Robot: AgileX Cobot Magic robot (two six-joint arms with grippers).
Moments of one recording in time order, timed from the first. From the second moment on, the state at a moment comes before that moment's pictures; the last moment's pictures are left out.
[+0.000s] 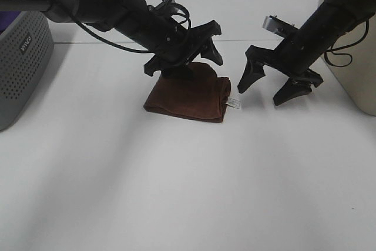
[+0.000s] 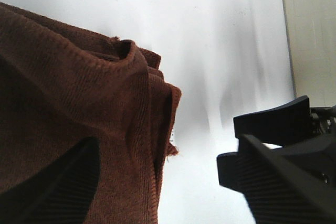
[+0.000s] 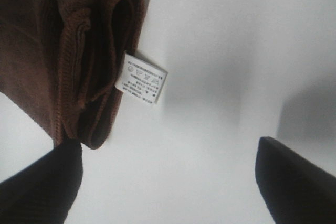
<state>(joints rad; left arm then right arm) -0.47 2.34 -1.81 -0.82 0.56 0.04 0.09 2.21 -1.56 0.54 0.92 -0.27</state>
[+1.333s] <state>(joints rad) -0.27 2.24 -1.81 -0.43 0.70 0.05 0.18 2.39 -1.66 1.18 0.79 -0.60</state>
